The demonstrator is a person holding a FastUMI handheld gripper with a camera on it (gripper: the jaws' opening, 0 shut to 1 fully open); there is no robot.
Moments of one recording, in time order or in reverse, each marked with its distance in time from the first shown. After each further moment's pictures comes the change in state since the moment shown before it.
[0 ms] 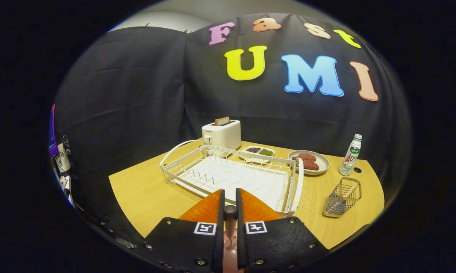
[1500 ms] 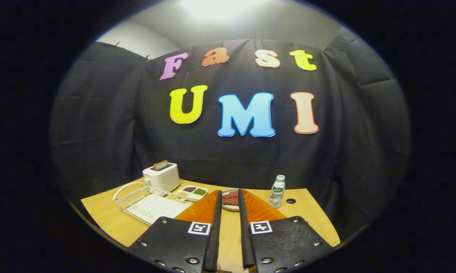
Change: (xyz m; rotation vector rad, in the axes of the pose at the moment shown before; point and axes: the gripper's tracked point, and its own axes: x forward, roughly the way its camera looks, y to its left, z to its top) arm -0.124 -0.204 0.130 0.050 -0.261 -0.435
